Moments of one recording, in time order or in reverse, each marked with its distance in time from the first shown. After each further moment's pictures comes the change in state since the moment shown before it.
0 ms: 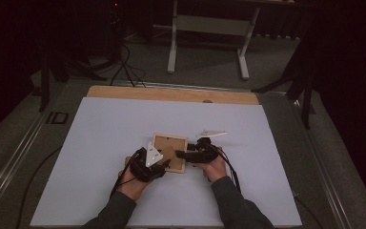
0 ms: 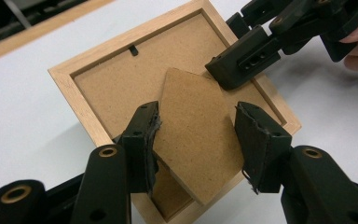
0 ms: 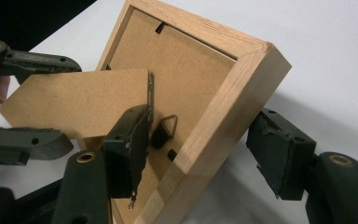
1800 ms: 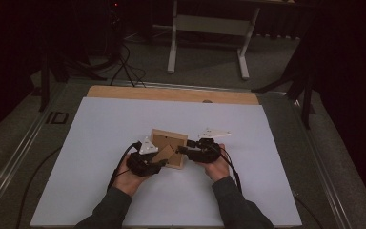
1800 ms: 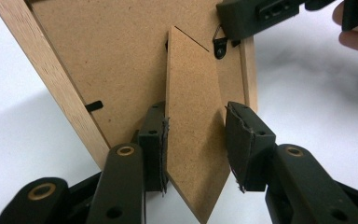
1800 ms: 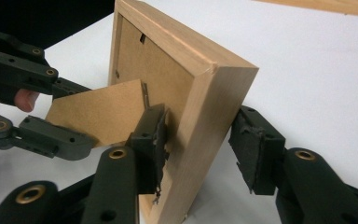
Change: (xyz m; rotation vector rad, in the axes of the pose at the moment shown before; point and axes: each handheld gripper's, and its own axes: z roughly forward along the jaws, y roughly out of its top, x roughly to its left) left arm 0.020 0.005 0.001 0.098 -0.137 -0.109; right arm 0.014 0.009 -0.019 -0.089 -0.048 -0.123
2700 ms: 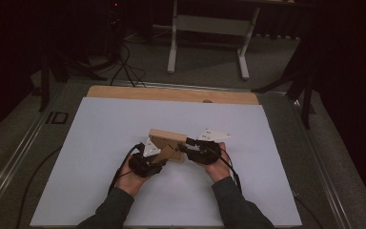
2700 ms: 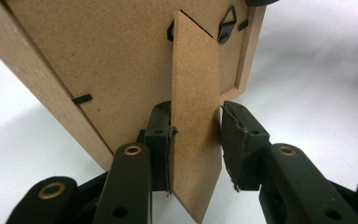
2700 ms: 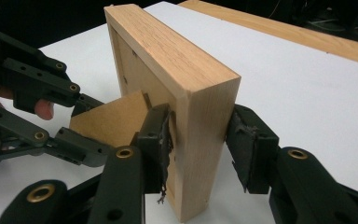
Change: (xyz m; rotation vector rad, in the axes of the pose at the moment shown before) left arm -0.003 -0.004 0.010 0.003 0.056 0.046; right arm 0.014 0.006 -0.008 -0.051 -0.048 -0.111
